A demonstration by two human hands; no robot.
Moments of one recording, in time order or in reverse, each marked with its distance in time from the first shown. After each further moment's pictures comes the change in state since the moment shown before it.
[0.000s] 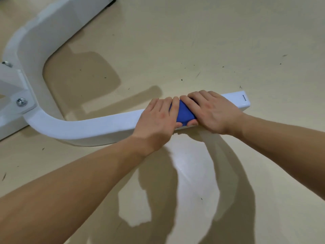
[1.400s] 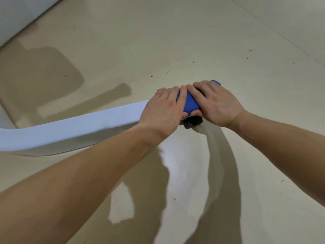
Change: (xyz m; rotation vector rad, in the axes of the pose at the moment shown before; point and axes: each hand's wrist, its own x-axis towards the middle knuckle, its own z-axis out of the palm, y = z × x) left_hand 0.075 0.074 0.000 -0.013 -0.008 0.081; right_hand -0.065 0.066 0.019 -0.025 0.112 0.134
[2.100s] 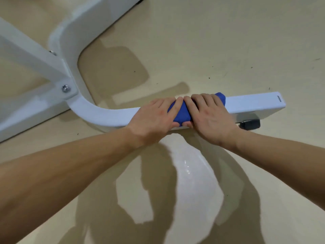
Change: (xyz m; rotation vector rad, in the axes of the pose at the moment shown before) left_hand -0.144 -0.137 -0.013 0.045 -0.005 0.019; right_hand 0.088 -0.172 -0.019 0.007 -0.102 0.028
